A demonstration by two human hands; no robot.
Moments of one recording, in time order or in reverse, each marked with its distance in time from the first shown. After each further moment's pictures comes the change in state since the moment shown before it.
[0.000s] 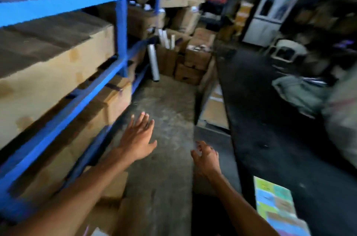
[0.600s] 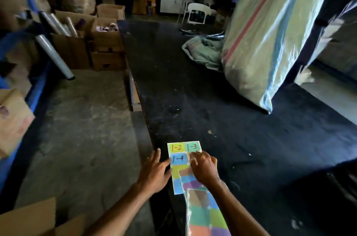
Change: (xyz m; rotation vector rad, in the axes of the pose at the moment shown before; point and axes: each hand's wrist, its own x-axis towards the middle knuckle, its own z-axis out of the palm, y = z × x) left_hand -0.006 0.333 0.123 -0.221 -0.286 0.438; right_hand -0.102 0.258 -0.117 -0.200 0.051 0.352
